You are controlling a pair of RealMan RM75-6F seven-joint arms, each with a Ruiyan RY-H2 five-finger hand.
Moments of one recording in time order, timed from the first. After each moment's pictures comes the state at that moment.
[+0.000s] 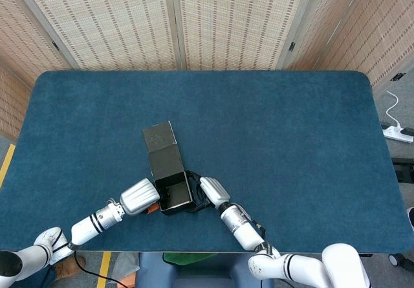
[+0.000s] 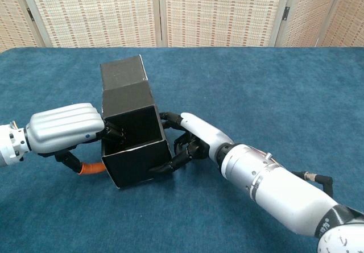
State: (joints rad) left arm -0.71 -1.70 0.18 -0.83 1.87 1.30 -0.27; right arm 0.72 -2.07 0.21 -1.08 -1.31 0.88 0.38
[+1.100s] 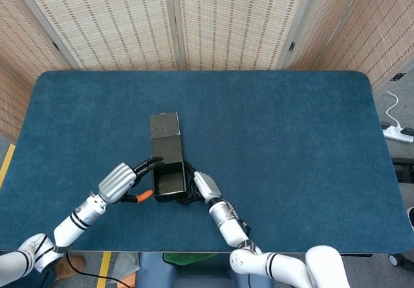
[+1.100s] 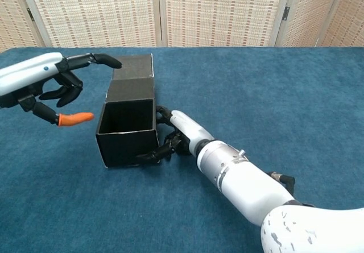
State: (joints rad) left arm -0.66 -1.52 0.09 -1.11 1.72 1.39 -0.56; right arm 0.78 -2.21 0.35 -0.98 -1.14 0.82 0.25
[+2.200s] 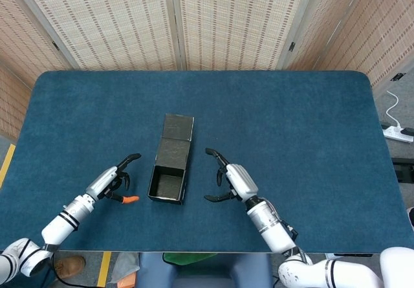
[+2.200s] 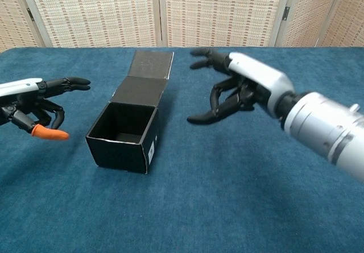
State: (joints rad) left arm -0.64 -1.43 0.10 -1.18 1.56 1.05 -1.04; right arm 0.57 -1.70 0.26 -1.62 -1.31 1.03 0.18
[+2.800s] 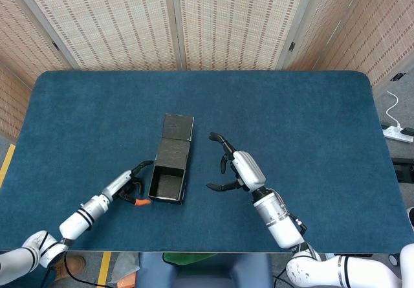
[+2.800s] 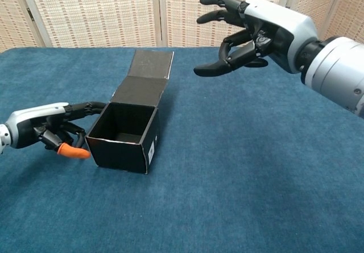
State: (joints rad) left arm -0.68 -1.59 0.11 -0.99 1.62 0.96 -1.23; right arm 0.59 -1.60 0.31 -1.76 -1.26 1.07 0.14
